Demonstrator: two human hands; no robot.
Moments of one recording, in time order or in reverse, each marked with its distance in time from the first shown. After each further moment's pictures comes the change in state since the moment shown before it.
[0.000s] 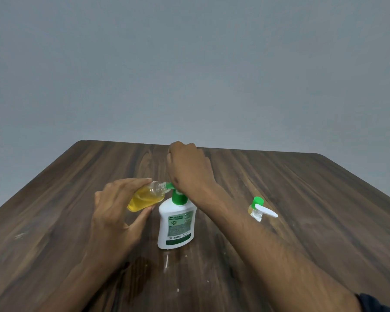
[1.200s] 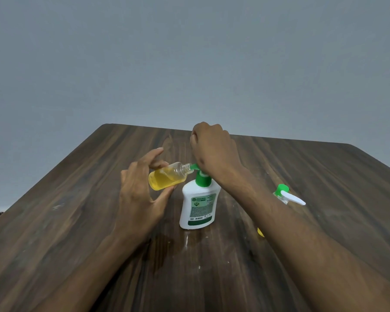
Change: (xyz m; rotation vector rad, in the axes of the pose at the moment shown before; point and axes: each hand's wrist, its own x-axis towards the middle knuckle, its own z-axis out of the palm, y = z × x) left_hand -0.002 0.001 0.003 -0.047 0.077 -0.095; right_hand 0.004 0.004 0.008 -0.049 0.085 0.009
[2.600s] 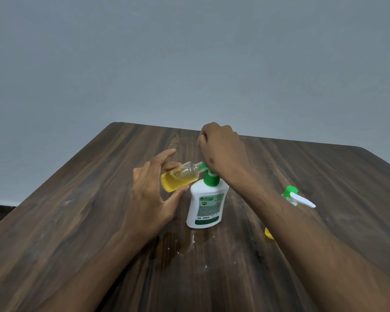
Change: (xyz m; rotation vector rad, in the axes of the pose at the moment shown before) left_hand -0.001 0.003 -0.003 -0.047 -0.084 -0.033; right_hand 0.006 0.004 0.010 0.042 -0.002 0.021
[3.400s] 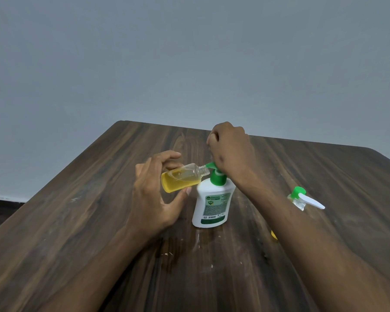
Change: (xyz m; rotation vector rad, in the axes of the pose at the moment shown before) left_hand 0.001 0.002 -0.010 -0.084 0.032 0.010; right_hand 0.003 0.005 0.008 0.083 0.015 0.095
